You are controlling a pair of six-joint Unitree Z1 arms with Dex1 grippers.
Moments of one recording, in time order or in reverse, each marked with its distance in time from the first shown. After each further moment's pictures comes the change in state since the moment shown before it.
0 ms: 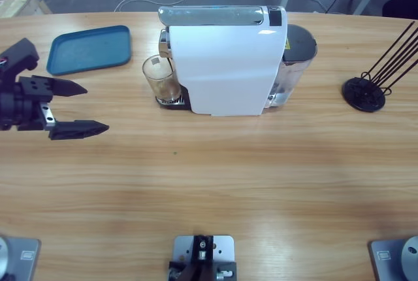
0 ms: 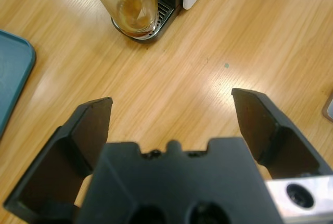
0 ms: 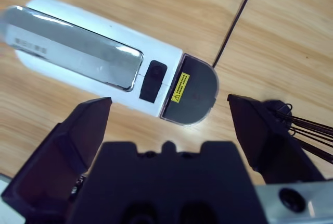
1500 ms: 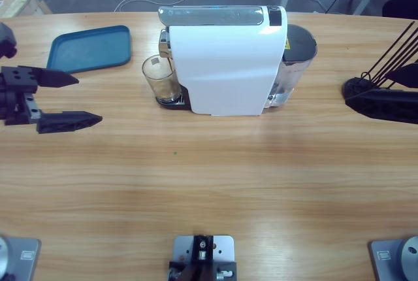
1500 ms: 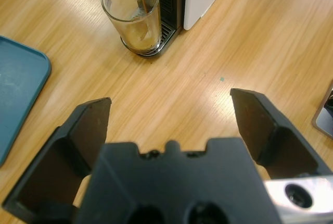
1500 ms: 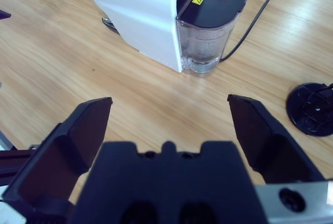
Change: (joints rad) arm 0 -0.001 -0.060 -0.015 0.004 0.000 -0.029; arm 1 0.088 -0.938 1.577 -1.020 0.064 -0.034
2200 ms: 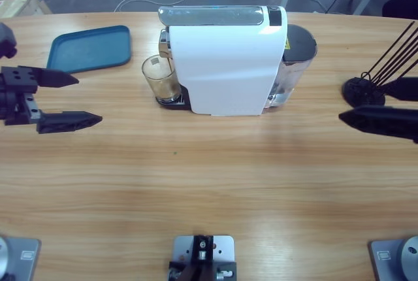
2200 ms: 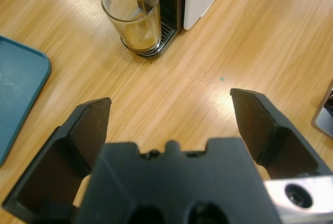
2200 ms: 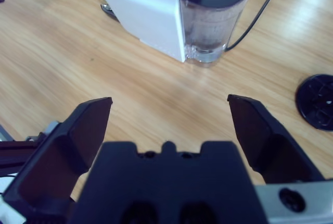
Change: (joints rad) arm 0 0.000 0.000 0.000 0.000 0.000 0.000; arm 1 0.000 -0.001 0.048 -0.013 0.029 0.000
